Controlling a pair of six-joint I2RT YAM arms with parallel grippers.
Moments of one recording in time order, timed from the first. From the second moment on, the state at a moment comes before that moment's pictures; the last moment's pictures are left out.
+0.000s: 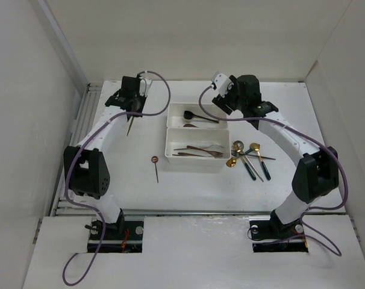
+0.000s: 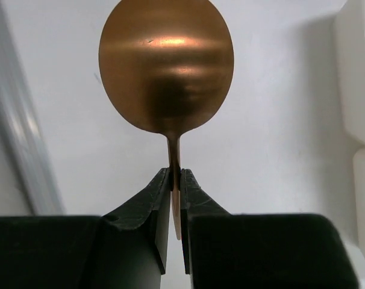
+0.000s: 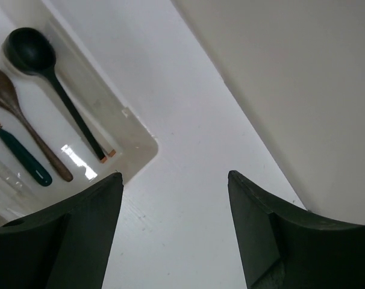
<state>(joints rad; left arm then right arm) -0.20 1.70 1.43 -0.60 -0.14 0.14 0.40 1.65 1.41 -0.22 -0.02 -0.69</state>
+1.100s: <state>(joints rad) -0.71 2.04 1.71 -0.24 -0.10 0.76 0.10 1.34 1.15 0.01 0.03 -0.35</state>
